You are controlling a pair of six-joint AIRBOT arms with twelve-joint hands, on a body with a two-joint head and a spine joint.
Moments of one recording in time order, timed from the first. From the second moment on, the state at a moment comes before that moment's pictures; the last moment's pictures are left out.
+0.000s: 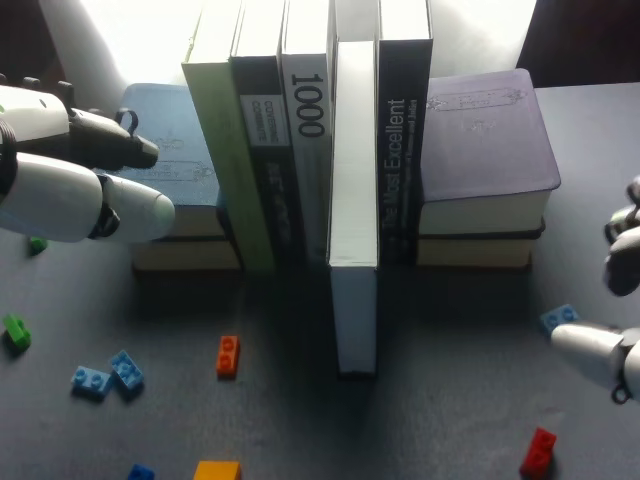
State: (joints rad) left arm -0.10 -0.56 0.73 0.46 0.53 0.44; right arm -0.27 -0.56 0.25 1.31 0.82 -2.39
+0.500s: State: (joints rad) left arm -0.10 -0.56 0.73 0.46 0.53 0.43; right arm -0.26 -0.56 0.25 1.20 0.81 -2.31
